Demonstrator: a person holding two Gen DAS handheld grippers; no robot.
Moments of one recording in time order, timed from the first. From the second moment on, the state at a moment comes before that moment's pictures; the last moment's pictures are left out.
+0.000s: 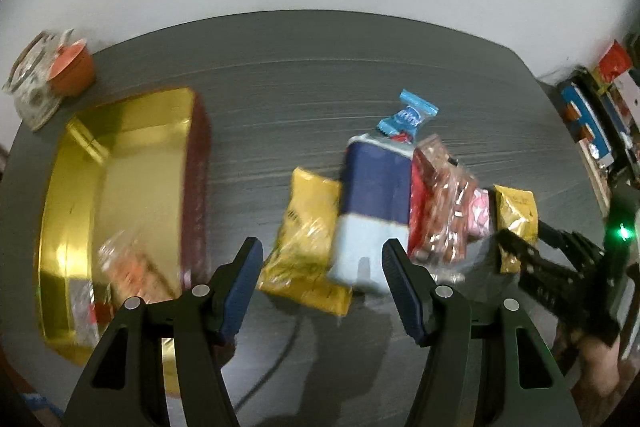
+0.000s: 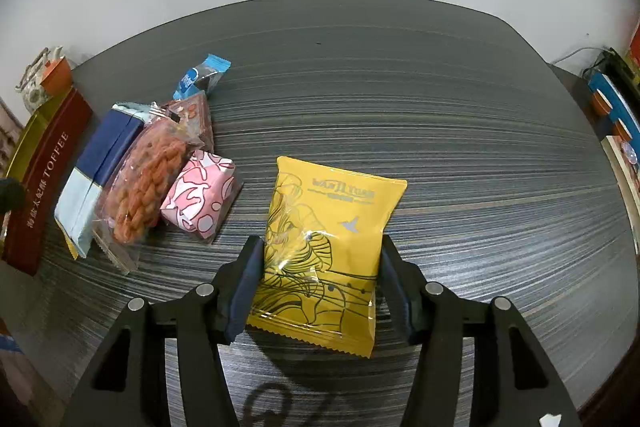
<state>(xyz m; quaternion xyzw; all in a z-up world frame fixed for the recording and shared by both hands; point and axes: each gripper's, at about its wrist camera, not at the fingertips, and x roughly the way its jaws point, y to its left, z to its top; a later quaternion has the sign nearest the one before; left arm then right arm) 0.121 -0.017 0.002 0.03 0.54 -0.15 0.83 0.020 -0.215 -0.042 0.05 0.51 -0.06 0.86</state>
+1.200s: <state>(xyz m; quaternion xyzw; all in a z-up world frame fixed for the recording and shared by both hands) 0.131 -0.096 -0.034 0.11 0.56 -0.16 0.81 0.026 -0.213 -0.044 0.04 0.51 -0.07 0.86</state>
